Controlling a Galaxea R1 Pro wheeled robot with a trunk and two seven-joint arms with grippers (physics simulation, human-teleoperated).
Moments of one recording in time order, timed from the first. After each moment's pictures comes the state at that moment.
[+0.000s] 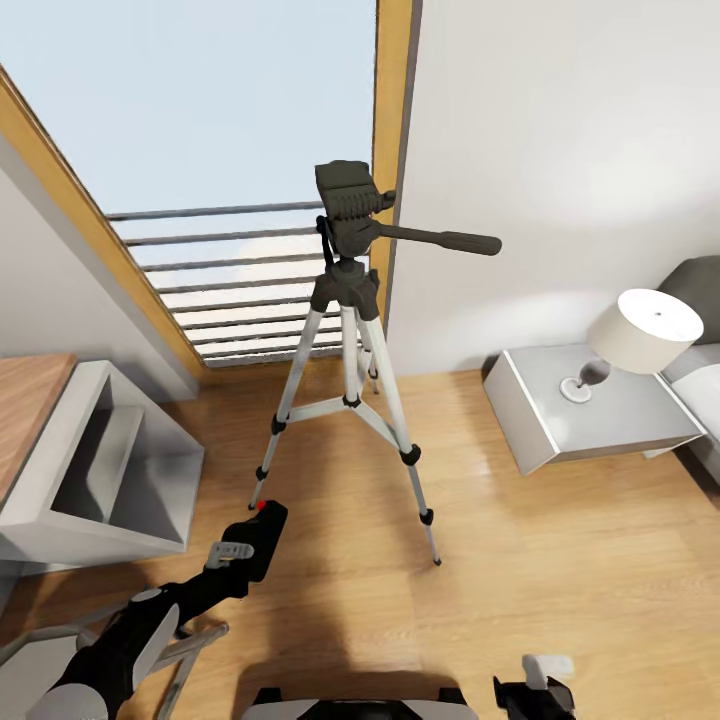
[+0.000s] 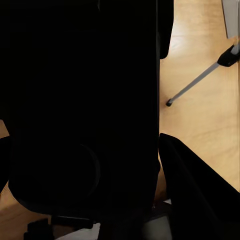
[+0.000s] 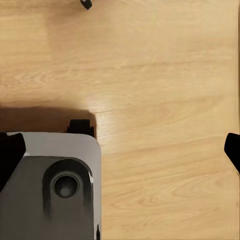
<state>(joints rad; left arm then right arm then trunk) -0.51 0.17 -0.06 -0.61 0.23 0.16 -0.53 -0.37 -0.08 -0.02 -0.31 0.03 -0.11 -0.06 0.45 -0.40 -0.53</state>
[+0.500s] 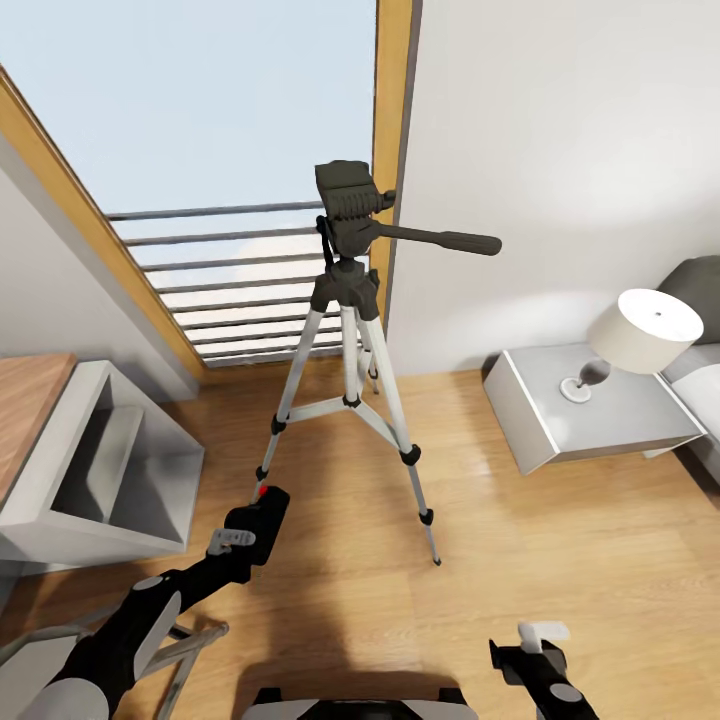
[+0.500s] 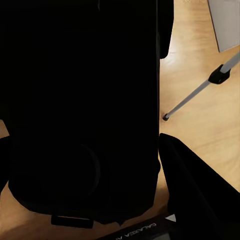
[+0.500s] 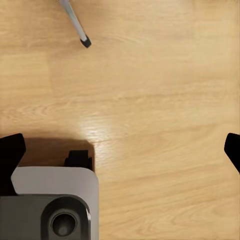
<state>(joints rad) -0.51 0.17 -0.06 -0.69 0.23 0.16 -0.53 -0.37 -0.08 -0.02 -0.46 0.04 -0.04 -0.06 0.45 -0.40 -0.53</state>
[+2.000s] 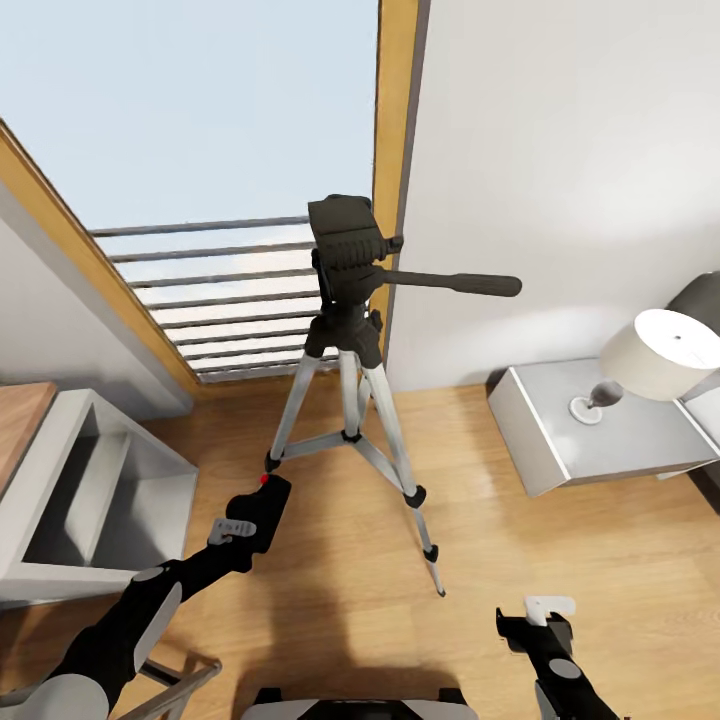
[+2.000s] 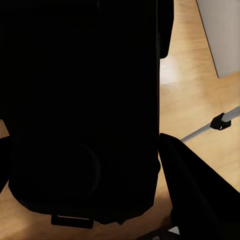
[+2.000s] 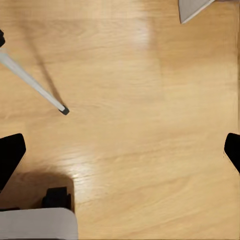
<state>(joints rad) -0.51 0.18 -0.06 -0.74 0.23 0.17 -0.53 -0.37 -0.09 -0.02 -0.58 0.05 -0.03 -0.14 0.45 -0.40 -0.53</state>
